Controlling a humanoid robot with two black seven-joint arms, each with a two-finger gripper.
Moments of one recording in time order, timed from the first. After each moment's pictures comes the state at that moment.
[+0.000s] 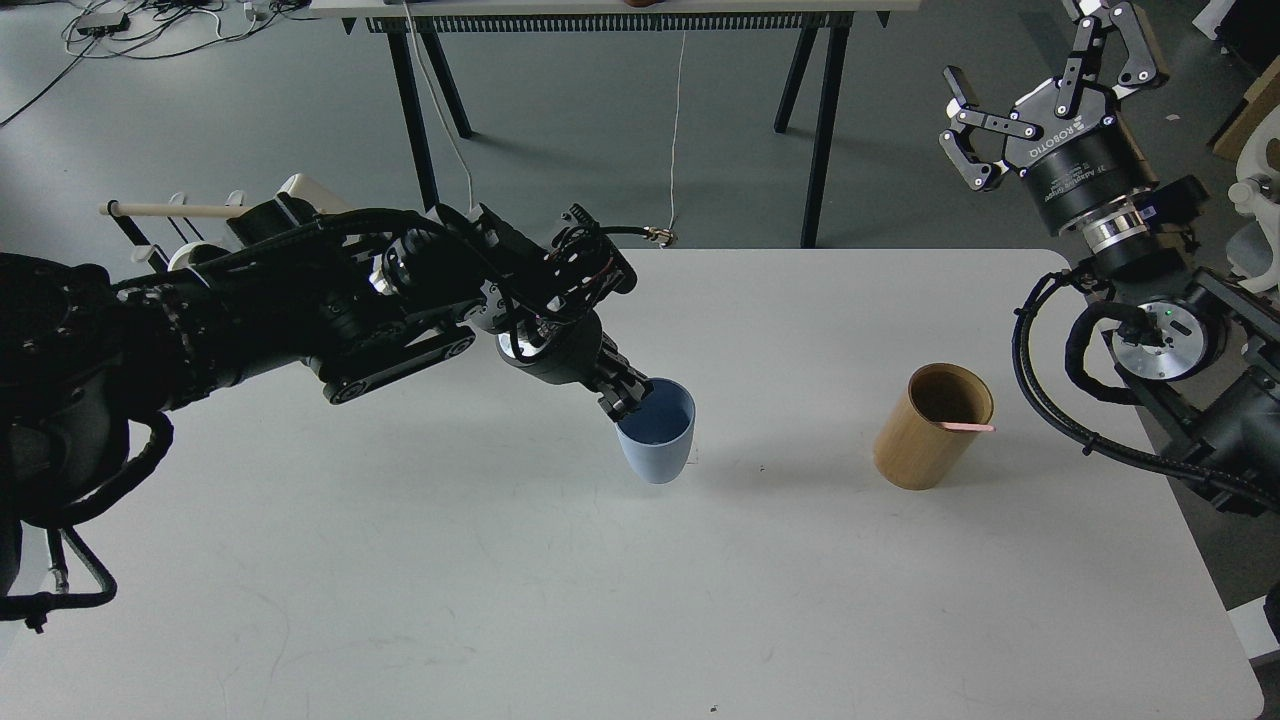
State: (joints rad) left arm -1.34 0.07 0.20 -0.76 1.75 -0.48 -0.49; right arm 0.78 -0.46 0.74 0.84 -0.08 0.49 0.49
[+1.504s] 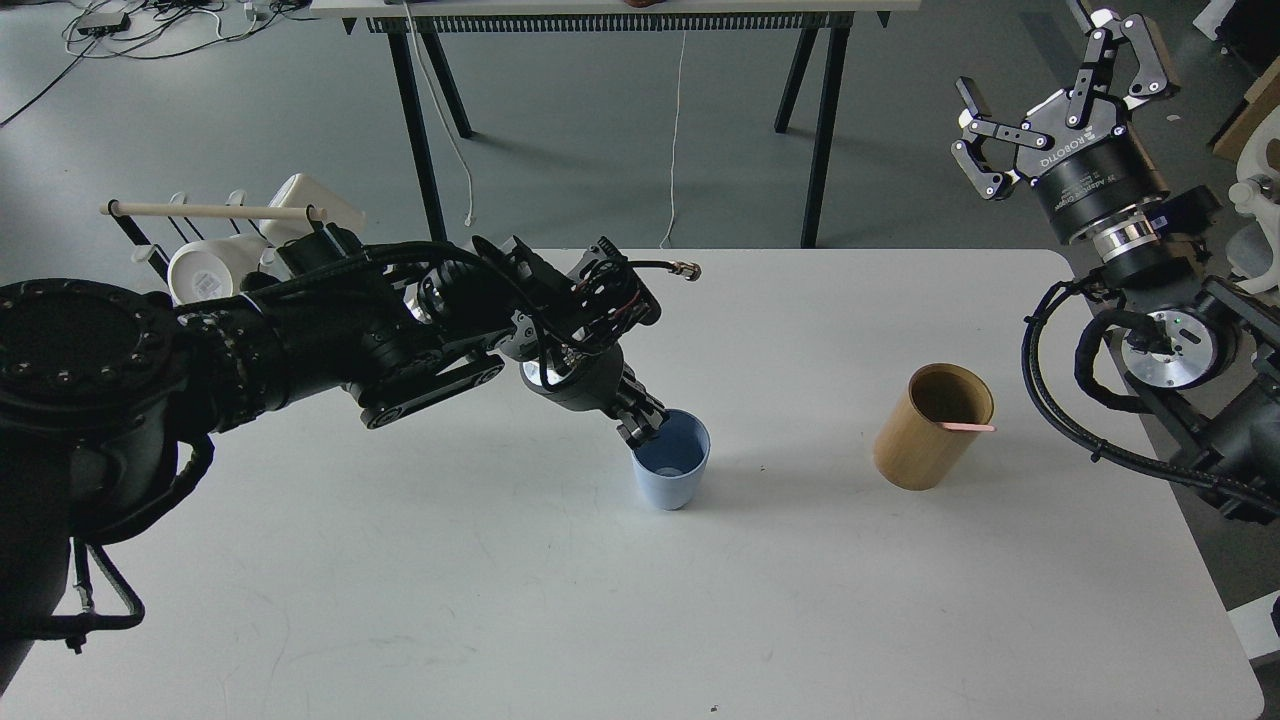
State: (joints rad) left arm -1.29 0.02 0.22 -0.72 1.73 -0.47 -0.49; right arm 0.77 -0.47 0.75 0.84 -0.08 0.49 0.49
